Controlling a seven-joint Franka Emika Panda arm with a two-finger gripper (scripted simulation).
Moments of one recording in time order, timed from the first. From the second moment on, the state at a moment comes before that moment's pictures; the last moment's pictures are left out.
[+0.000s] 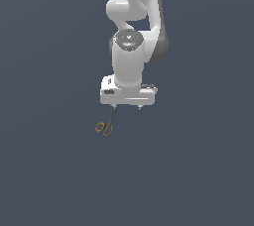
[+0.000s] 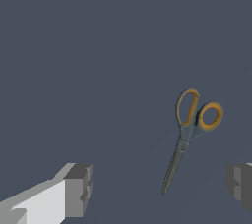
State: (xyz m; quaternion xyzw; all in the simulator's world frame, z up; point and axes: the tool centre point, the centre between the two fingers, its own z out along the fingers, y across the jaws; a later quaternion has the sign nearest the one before) arm -0.002 0.001 0.173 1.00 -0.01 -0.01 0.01
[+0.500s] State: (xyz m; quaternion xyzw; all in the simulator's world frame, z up) arm 0.002 -0.015 0.183 1.00 -0.01 0.00 0.00
